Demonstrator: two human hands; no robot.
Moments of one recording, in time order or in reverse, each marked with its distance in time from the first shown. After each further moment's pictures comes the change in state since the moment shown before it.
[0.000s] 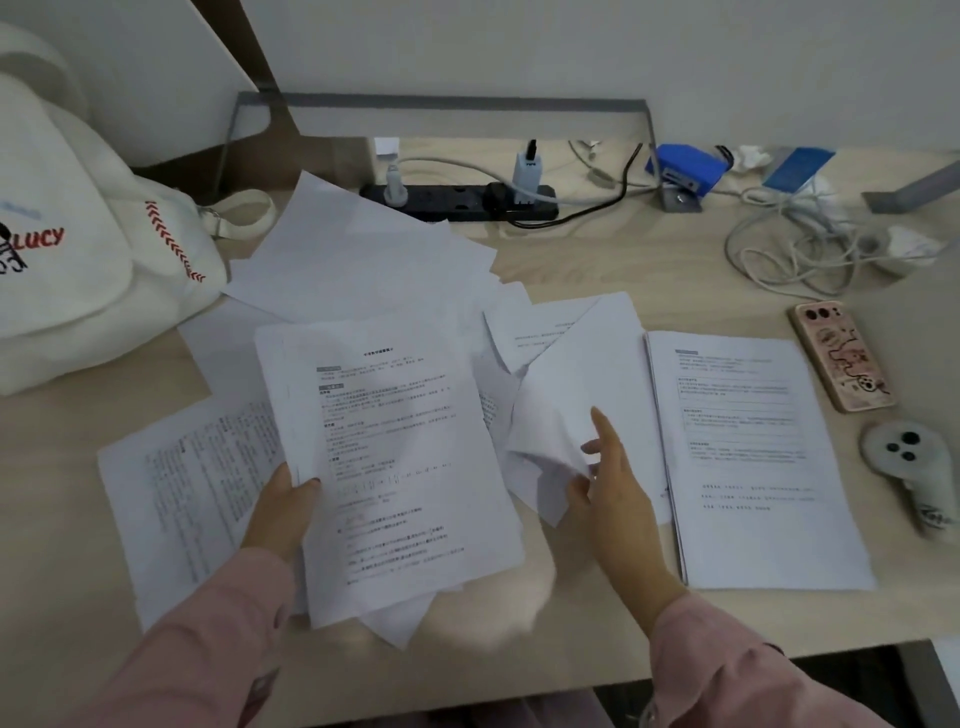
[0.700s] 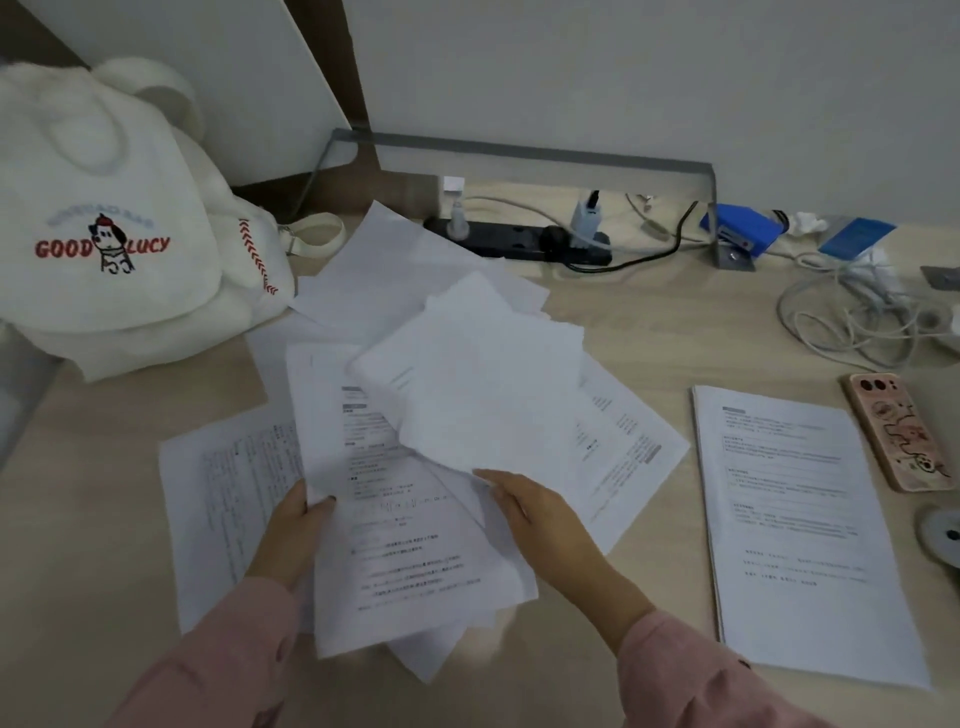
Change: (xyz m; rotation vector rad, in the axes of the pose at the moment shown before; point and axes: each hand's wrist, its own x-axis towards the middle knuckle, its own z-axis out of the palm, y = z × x) left_hand -0.009 -0.004 -0.030 -0.193 -0.012 0.008; right_hand 0.020 -0.071 0.043 0.056 -0.428 -0.260
